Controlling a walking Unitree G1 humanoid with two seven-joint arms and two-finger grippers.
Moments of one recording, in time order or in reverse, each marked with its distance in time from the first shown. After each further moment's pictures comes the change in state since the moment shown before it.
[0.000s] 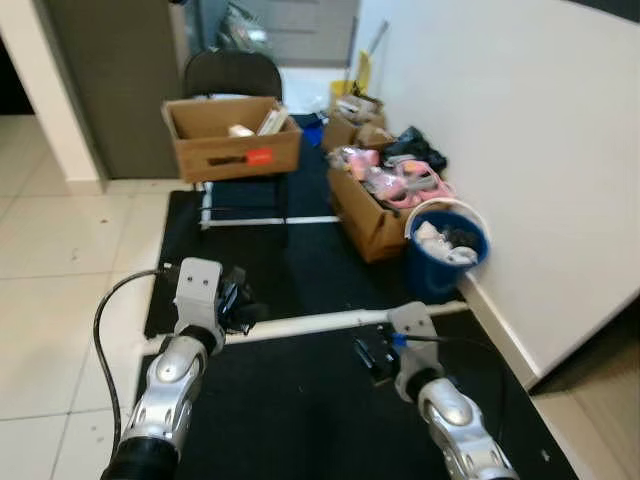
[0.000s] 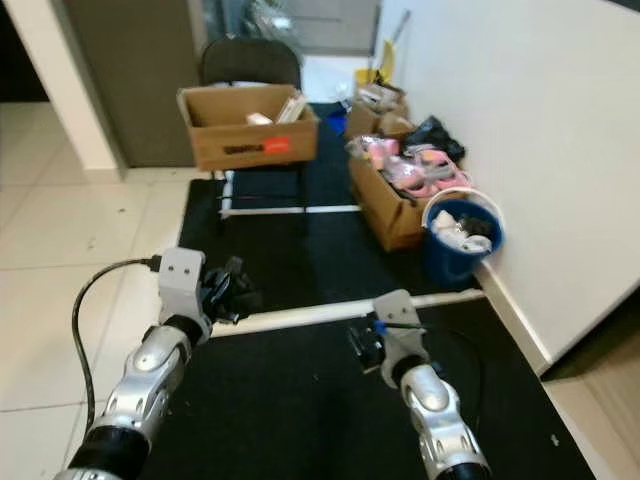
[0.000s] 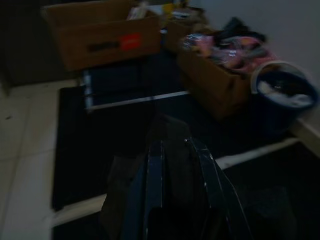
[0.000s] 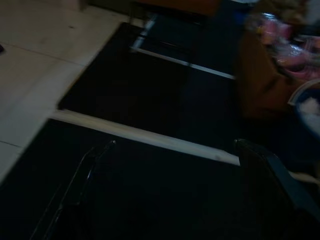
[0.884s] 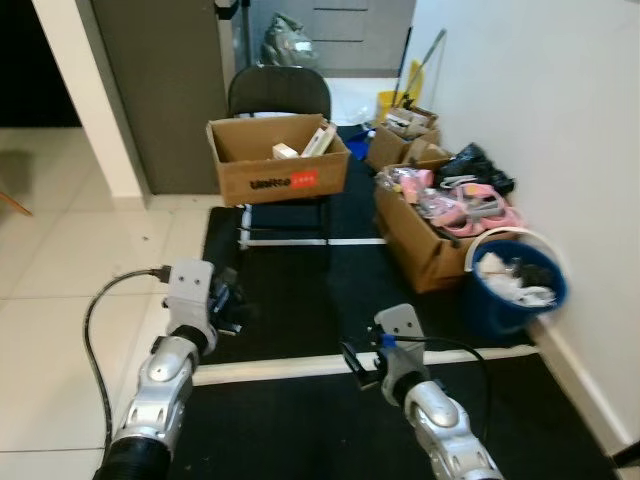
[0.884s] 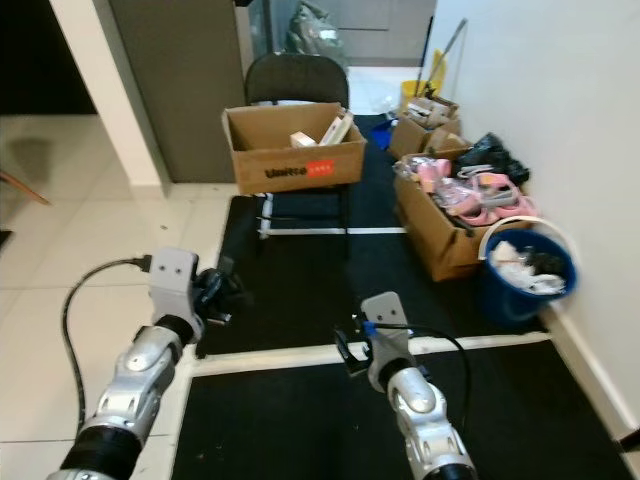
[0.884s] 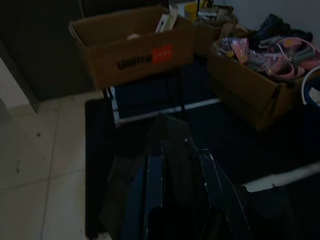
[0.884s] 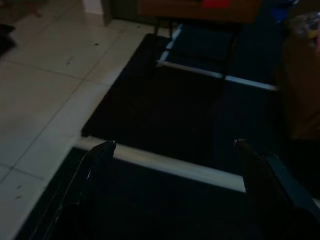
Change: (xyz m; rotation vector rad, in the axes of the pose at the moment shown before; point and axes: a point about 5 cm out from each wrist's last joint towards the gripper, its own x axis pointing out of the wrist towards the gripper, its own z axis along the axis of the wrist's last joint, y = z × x) left arm 0.006 -0.003 0.010 0.030 -0.014 -0.055; right arm -0.001 0.004 -0.008 0.072 0.024 -0.031
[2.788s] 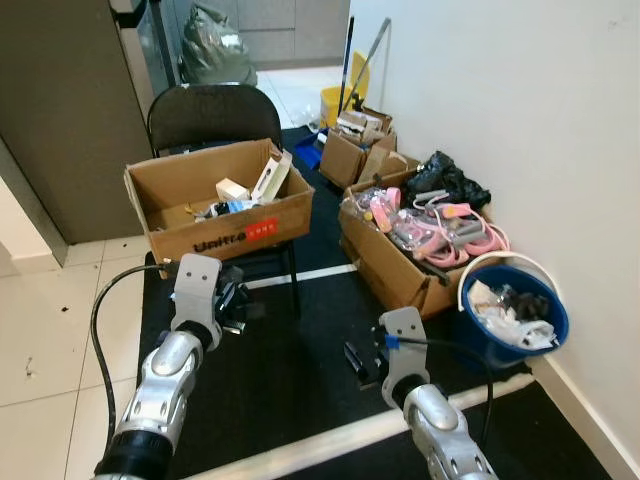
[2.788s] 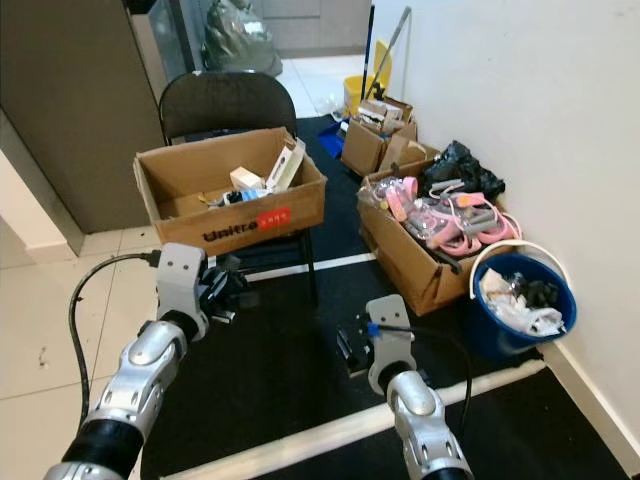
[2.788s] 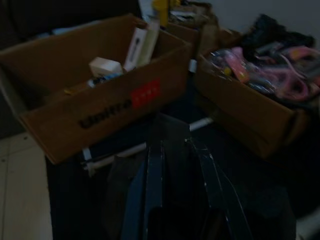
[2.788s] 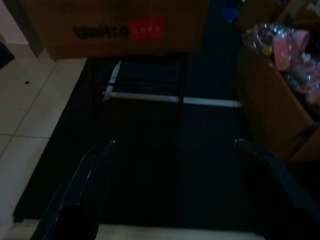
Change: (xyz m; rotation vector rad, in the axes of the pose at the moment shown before) left arm 0.000 0.002 -0.002 -0.004 0.017 0.022; right arm 0.001 -0.001 0.002 -0.003 -0.013 -0.008
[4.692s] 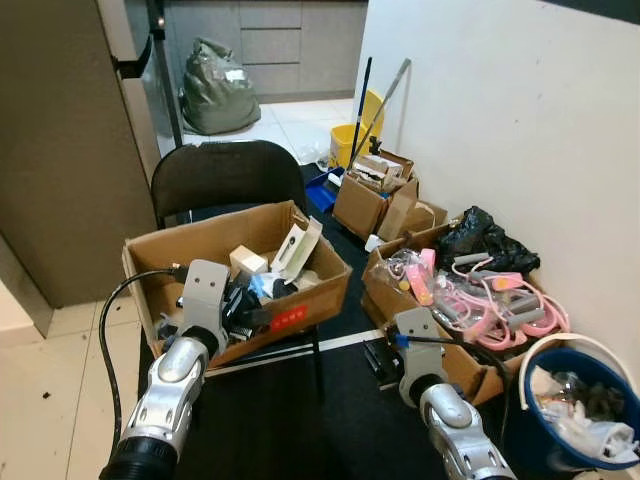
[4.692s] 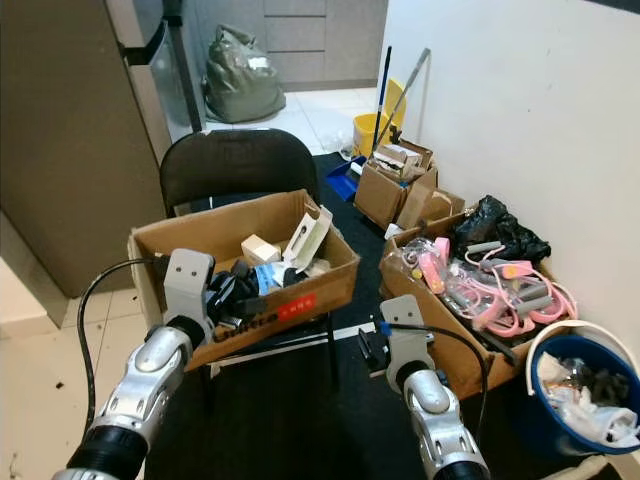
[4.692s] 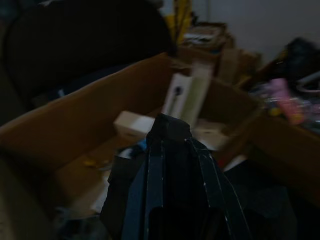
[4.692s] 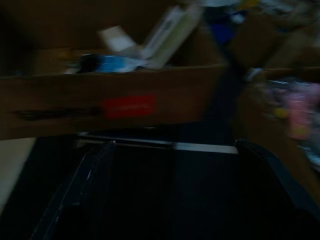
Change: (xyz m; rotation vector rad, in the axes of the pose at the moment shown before) left arm -0.004 0.002 -0.003 0.034 0.005 -0.009; right arm 0.004 0.007 -0.008 -0.025 0.045 -0.011
